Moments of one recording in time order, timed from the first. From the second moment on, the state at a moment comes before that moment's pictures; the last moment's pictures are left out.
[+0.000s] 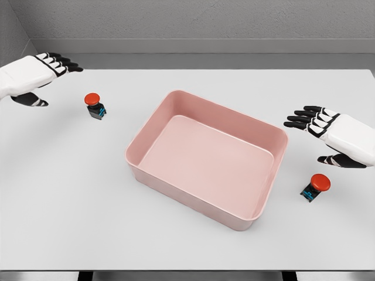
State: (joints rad) left arm -0.71 0.89 -0.61 -1.20 -0.57 -0.61 -0.17; right arm 0.03 -1.04 0.16 -1.75 0.39 -0.61 0.05
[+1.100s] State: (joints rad) left arm -0.91 0.64 -0.78 -0.91 -0.67 -0.61 -0.26; right arm 0.04 -1.17 0.09 -1.75 0.38 -0.61 0.51
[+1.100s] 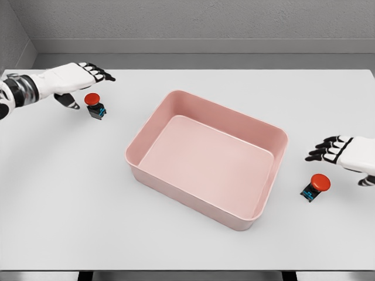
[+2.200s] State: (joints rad) left arm -0.91 0.60 -0.83 -0.87 -0.67 -0.61 -0.30; right arm 0.03 -1.09 0.18 -1.76 0.38 -0.61 0.53
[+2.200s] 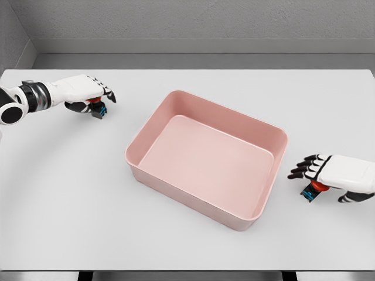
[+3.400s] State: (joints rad) left arm -0.80 0.72 -0.69 -1.11 -0.57 -0.61 -0.34; right arm -0.02 -1.09 0.18 -1.76 0.38 -0.61 0.56
